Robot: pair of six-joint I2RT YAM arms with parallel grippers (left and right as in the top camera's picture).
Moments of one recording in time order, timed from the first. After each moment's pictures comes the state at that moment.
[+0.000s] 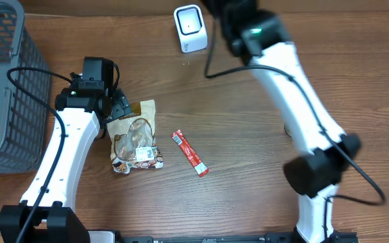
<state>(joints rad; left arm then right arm) -0.06 1.54 1.22 -0.92 -0.30 -0.52 0.50 2.12 2.28 -0.50 0.45 -0.49</state>
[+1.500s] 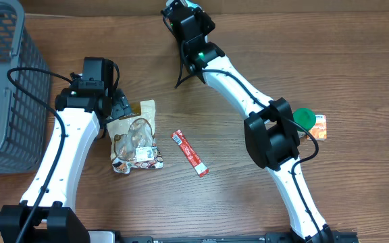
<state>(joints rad) -0.06 1.54 1.22 -0.92 -0.30 -0.52 0.56 2.52 2.24 -0.19 0.61 -0.51</state>
